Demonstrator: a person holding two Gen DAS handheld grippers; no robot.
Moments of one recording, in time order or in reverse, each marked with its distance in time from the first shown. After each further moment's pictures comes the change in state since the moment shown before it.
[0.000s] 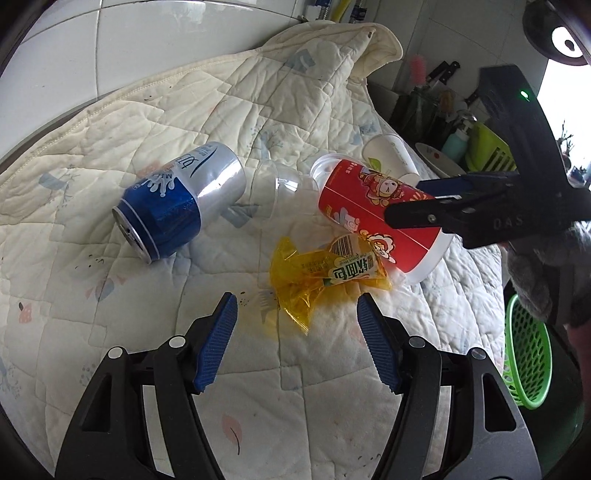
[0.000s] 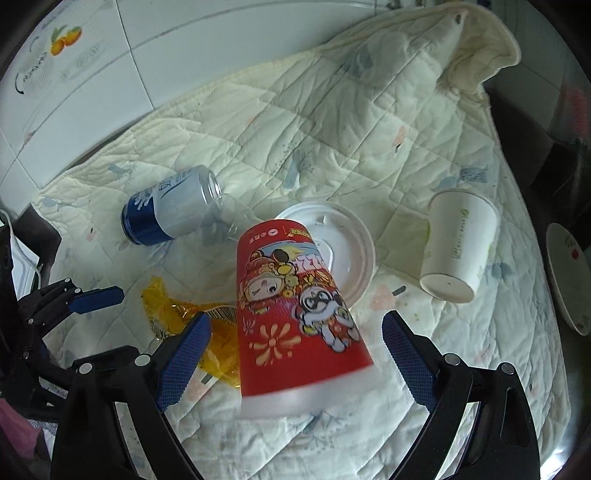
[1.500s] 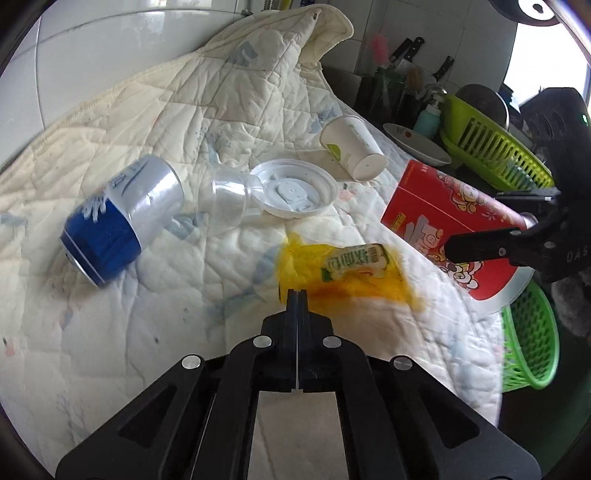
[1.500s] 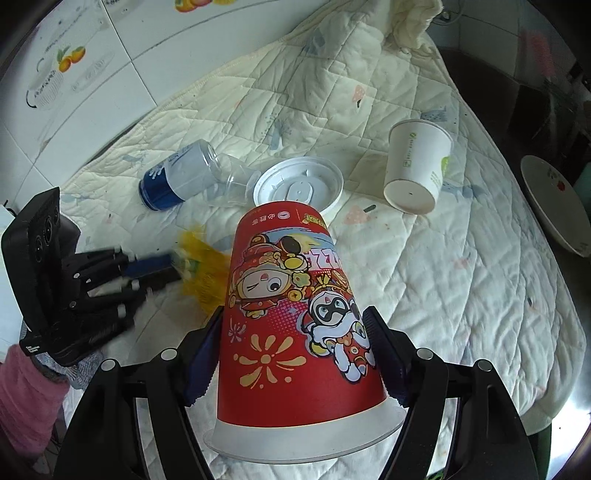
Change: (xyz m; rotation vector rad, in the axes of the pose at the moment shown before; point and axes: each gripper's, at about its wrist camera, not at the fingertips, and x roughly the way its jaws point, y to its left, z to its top) left arm 0.015 -0.037 0.003 0.101 0.019 -0.054; right arm -0.047 -0.025 -0.079 0.118 -0.001 0.050
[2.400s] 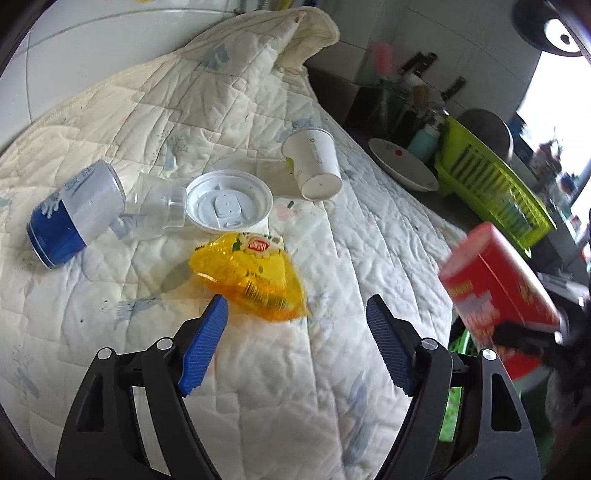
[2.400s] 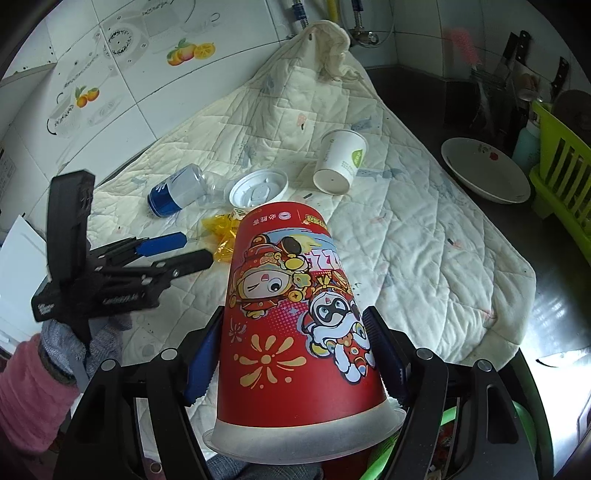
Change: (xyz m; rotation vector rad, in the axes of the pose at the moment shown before) left arm 0.012 -0.070 0.030 -0.166 0.003 0.006; right arm -0.092 -0.041 -0.073 0.080 -0.125 -0.031
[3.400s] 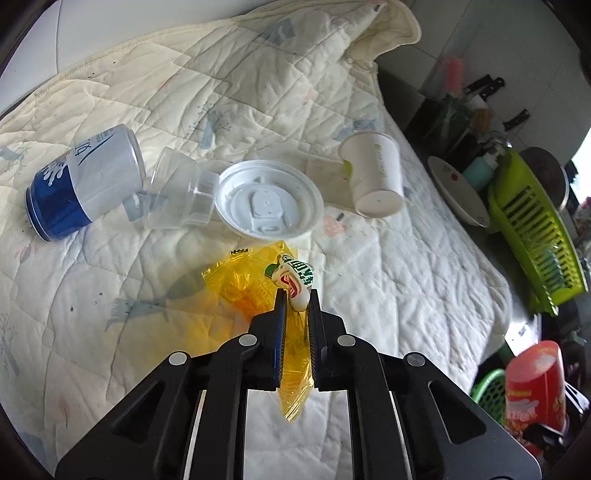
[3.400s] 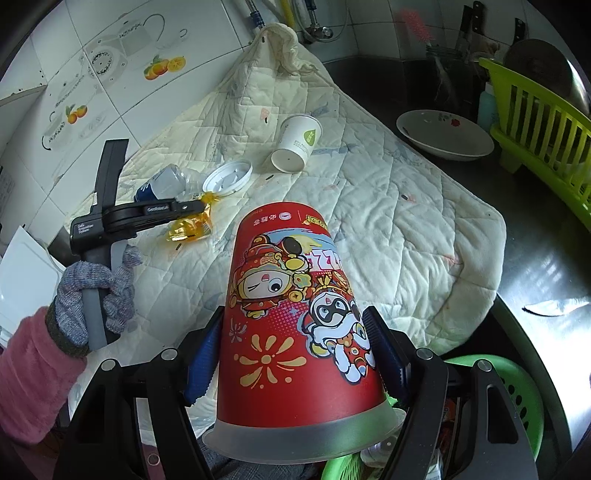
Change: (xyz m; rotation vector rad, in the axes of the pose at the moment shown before) left arm 0.033 0.016 0.012 -0.174 0.017 0.103; right arm -0.023 -0.044 -0.048 0.086 -0.030 -0.006
